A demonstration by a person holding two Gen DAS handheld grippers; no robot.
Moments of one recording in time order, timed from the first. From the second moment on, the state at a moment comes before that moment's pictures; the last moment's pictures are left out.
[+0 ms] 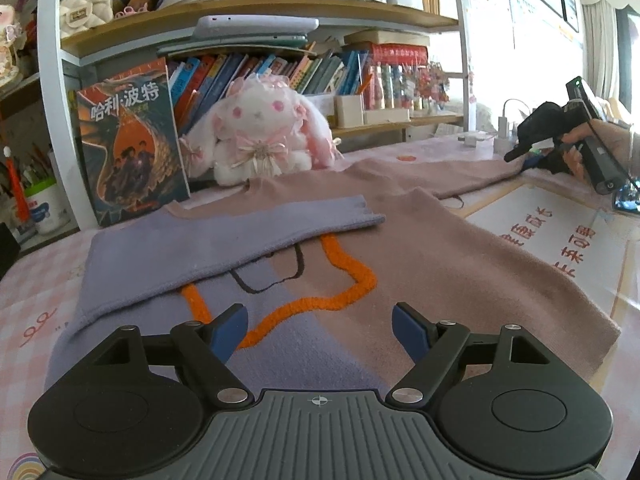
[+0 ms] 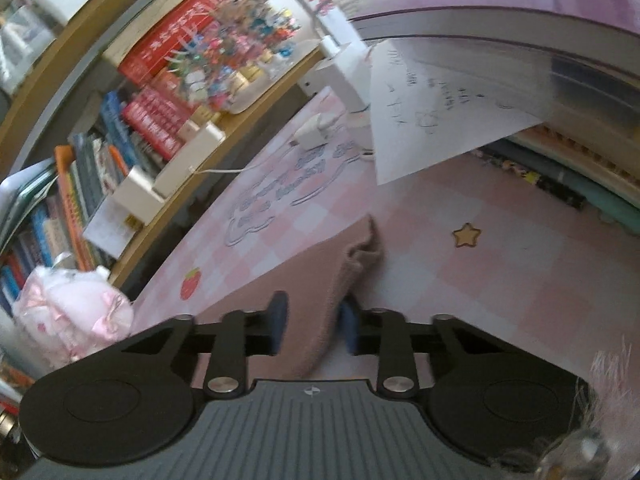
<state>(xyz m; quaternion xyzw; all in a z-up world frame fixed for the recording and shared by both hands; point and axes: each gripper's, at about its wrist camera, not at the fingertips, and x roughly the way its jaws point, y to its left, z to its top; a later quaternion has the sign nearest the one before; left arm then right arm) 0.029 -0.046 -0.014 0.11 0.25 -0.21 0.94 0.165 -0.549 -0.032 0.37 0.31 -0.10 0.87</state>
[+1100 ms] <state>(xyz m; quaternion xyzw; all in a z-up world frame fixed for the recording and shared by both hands) 0.021 -0.045 -0.011 0.12 0.22 -0.21 0.95 0.174 -0.247 0.145 0.19 0.25 0.23 0.92</state>
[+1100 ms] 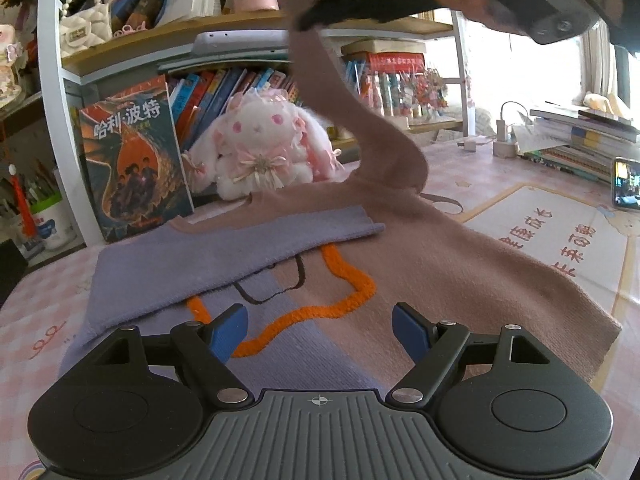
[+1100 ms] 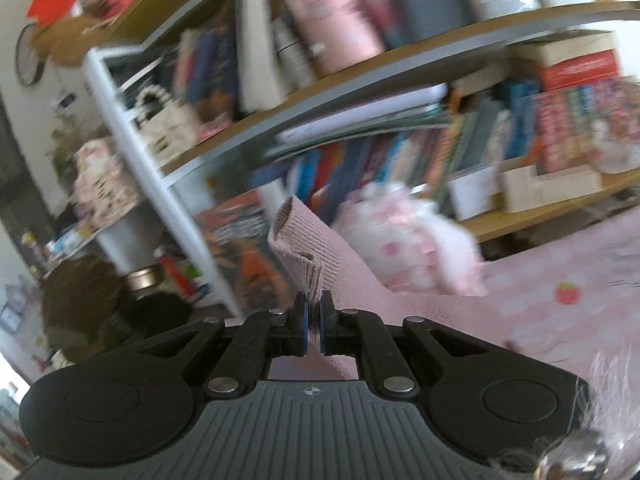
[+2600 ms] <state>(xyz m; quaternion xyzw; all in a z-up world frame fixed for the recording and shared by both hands) 0.013 -0.029 -0.005 0.07 0.20 -0.15 0.96 0.078 -0.216 0.075 0.17 0.33 0.29 0.88</state>
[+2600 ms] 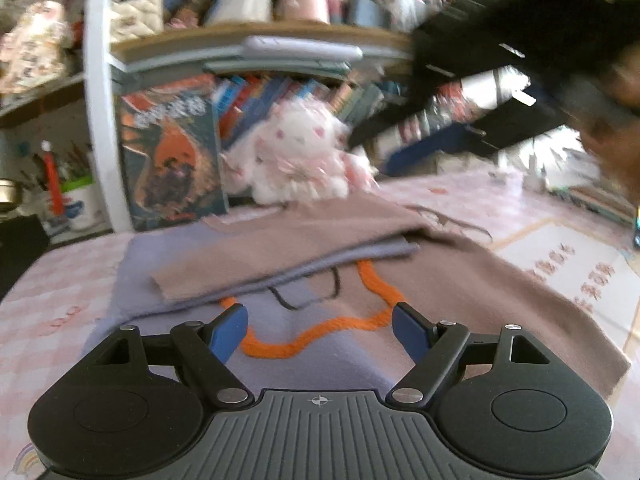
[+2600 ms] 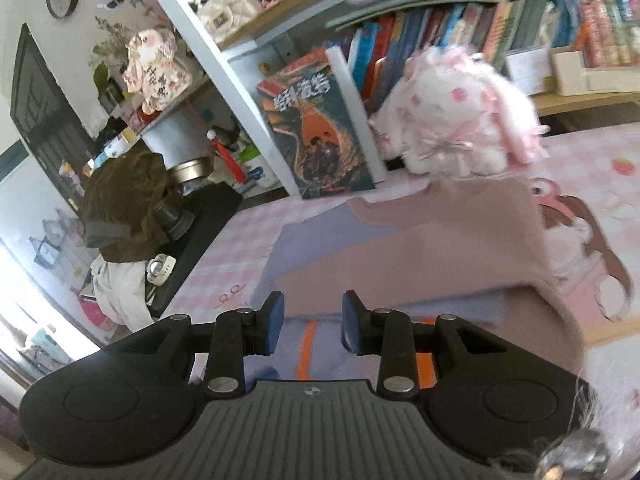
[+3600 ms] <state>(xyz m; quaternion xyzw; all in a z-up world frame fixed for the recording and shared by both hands) -0.098 0.089 -0.004 -0.10 0.27 -0.04 0.96 -0.084 -0.331 -0.019 0.17 0.32 0.17 0.92</state>
